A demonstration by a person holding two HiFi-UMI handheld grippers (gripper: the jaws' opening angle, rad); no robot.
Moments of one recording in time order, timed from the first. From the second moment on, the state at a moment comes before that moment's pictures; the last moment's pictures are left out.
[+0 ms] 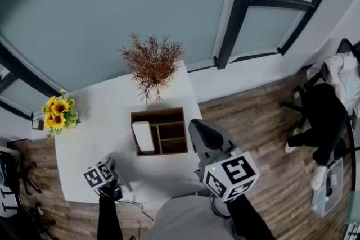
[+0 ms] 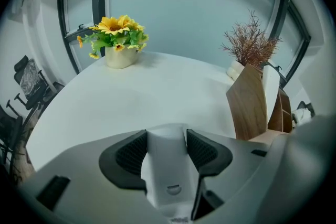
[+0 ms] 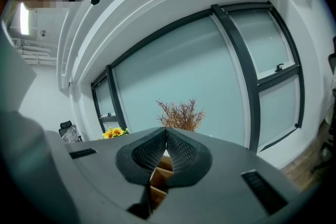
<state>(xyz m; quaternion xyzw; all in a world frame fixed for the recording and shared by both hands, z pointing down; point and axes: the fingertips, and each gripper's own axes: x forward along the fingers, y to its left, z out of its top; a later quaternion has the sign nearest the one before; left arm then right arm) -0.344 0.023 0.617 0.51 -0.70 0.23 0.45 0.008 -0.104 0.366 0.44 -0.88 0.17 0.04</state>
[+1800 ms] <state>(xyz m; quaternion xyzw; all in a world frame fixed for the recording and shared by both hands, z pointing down) -0.301 0.038 0.495 0.58 -0.72 0.17 0.33 0.020 -0.085 0.359 0.41 -0.90 0.17 0.02</state>
